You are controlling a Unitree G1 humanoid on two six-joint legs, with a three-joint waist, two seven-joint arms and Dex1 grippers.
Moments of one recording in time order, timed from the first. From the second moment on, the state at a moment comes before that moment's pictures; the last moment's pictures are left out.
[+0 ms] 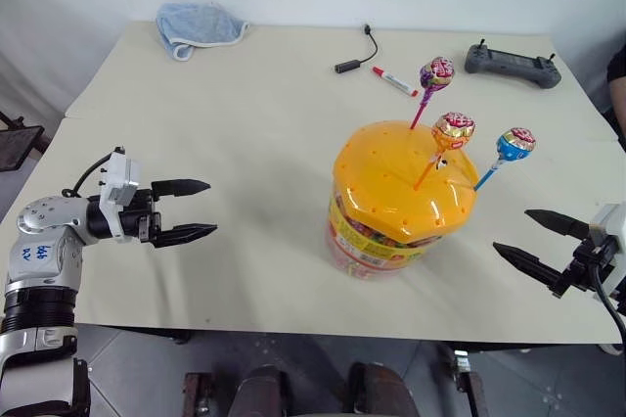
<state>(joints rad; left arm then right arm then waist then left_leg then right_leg) -0.47 0.78 0.21 0.37 -0.48 0.17 -1.44 0.17 -0.82 -0.59 -0.20 0.56 0.33 1.02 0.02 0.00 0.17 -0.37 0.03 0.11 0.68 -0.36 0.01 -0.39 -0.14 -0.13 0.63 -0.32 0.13</state>
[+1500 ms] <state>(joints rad) -0.67 0.74 0.14 0.28 -0.58 0.36 -1.50 -0.13 -0.94 -0.63 -0.62 1.23 0.74 0.65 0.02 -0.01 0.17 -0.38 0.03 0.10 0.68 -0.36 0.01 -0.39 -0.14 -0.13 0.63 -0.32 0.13</state>
